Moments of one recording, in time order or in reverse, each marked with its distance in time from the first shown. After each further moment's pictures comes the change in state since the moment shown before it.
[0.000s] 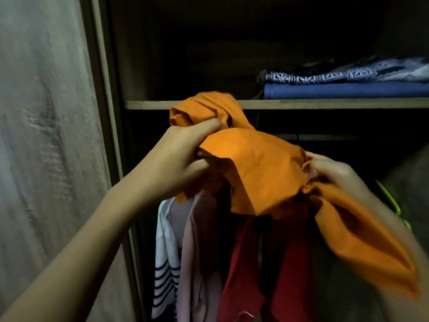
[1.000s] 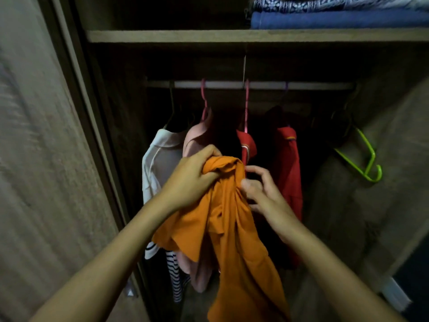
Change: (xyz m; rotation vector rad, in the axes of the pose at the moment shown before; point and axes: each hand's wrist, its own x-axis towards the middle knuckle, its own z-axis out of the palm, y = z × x) left_hand -0.061 -0.027 0.134 -0.249 -0.044 -0.320; right_hand -0.042 0.145 0.027 -0.245 0.087 0.138
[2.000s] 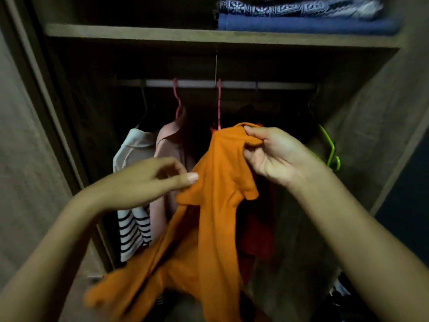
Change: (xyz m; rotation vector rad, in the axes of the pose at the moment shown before) left_hand -0.017 0.023 -0.055 -0.004 -0.461 -0.237; right_hand 0.009 -0.115 -0.028 0.820 0.112 0.249
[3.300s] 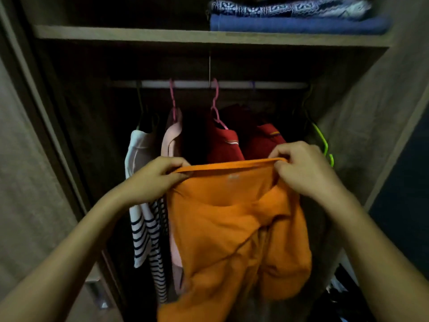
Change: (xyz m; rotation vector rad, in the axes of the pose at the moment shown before) left_hand 0.039 -0.017 0.020 -0.116 0.066 0.176; right_hand -0.025 -0.009 -0.074 -1.734 0.449 -0.547
